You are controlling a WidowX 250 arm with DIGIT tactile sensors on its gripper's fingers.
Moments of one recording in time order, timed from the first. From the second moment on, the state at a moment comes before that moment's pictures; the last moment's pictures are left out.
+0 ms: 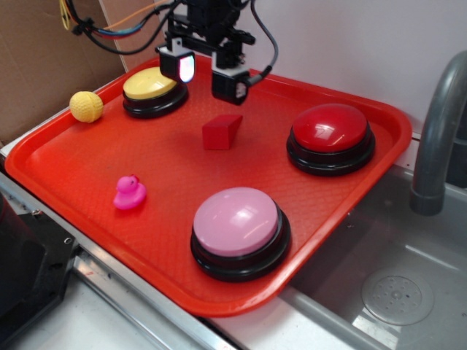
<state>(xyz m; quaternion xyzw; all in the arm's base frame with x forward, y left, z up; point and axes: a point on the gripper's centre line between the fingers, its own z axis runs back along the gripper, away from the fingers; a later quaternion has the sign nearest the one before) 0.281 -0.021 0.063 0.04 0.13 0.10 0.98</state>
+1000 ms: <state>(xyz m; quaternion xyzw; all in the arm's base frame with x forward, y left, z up) 0.283 -0.018 0.017 0.00 0.19 0.14 0.97</state>
